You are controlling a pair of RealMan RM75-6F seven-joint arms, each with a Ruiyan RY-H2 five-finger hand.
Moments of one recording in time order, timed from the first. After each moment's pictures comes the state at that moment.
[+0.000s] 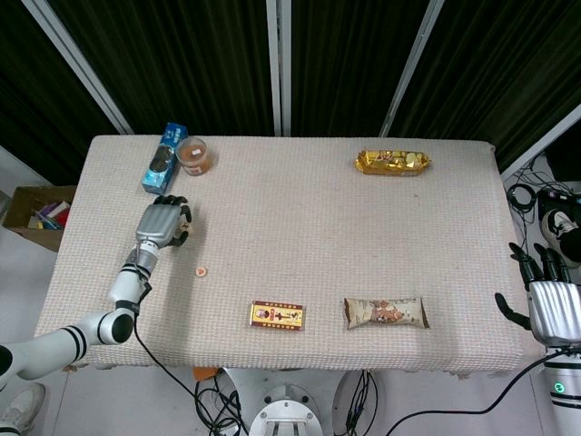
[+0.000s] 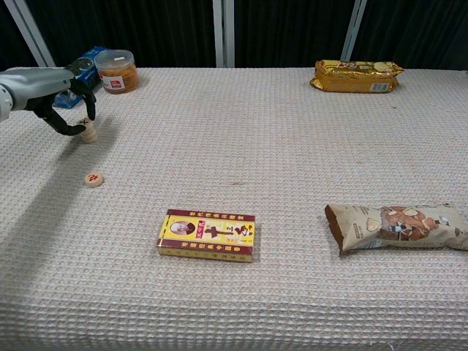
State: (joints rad) left arm -0.75 -1.55 -0.20 -1.19 0.91 0.81 0.30; right arm 0.08 -1.12 0.09 -1.60 -1.49 1.51 -0.08
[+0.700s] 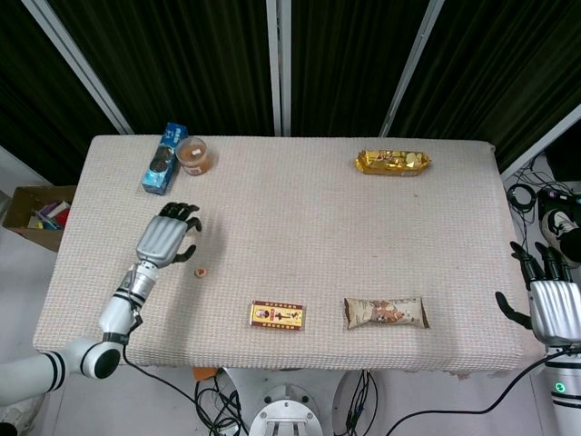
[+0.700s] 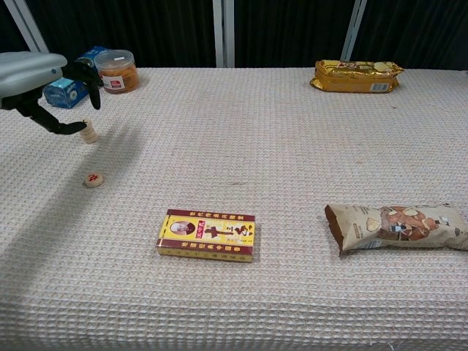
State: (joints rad) left arm -0.64 -1.45 -0.11 -1.45 1.21 1.08 0.26; right arm 0.08 -1.13 0.09 -1.59 -1.51 1.52 -0.07
